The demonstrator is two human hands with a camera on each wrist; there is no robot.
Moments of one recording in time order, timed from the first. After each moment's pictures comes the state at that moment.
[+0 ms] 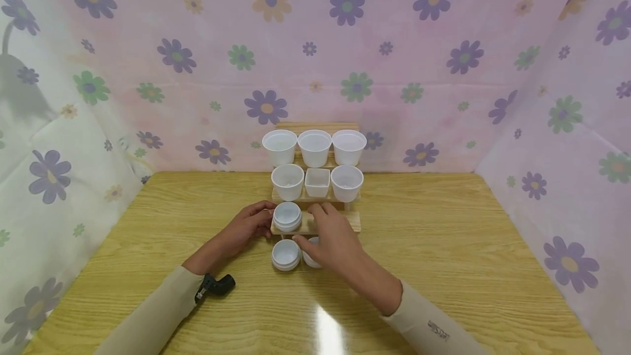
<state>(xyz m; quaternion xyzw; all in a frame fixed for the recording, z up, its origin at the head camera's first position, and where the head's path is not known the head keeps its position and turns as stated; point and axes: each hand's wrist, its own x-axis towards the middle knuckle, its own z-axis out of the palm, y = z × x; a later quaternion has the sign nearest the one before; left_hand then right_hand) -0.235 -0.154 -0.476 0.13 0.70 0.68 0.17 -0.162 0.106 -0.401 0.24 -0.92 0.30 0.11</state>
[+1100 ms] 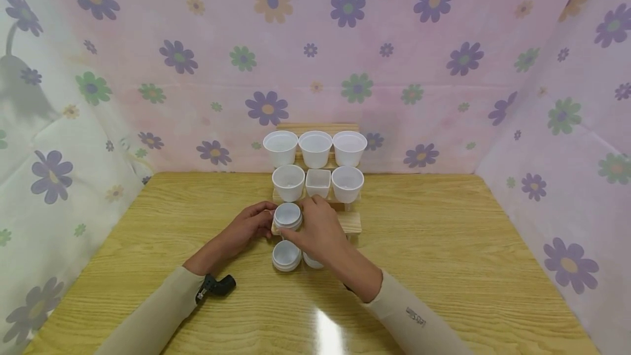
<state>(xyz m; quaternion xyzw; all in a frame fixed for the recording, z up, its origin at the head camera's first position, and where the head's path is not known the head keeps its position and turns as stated) -0.235 -0.156 -0.477 0.14 0.70 0.68 0.18 -0.178 0.076 -0.393 0.18 -0.93 0.32 0.08</state>
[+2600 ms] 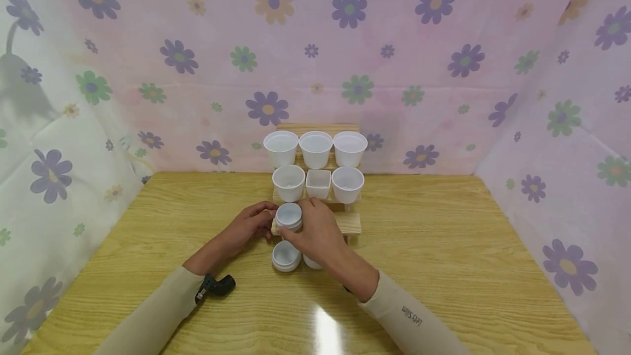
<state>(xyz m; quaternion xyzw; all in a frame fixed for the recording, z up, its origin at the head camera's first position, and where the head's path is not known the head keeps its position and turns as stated) -0.235 -0.157 -0.478 0.14 0.70 0.68 0.17 -0.183 0.072 -0.408 0.19 -0.92 0.33 0.09</state>
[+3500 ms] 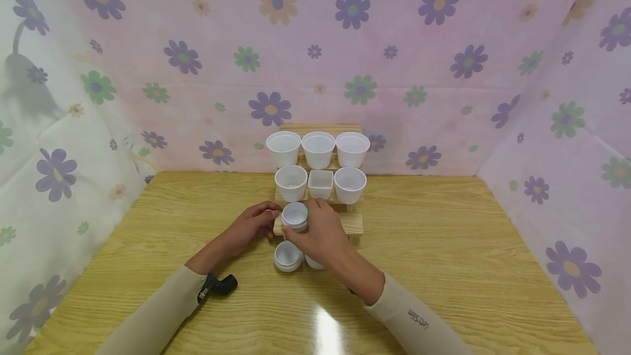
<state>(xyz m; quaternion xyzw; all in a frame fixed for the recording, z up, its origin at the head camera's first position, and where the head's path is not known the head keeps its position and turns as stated) -0.235 -0.156 -0.477 0.13 0.70 0.68 0.17 -0.179 0.078 -0.409 0.20 -0.91 0.35 0.11</state>
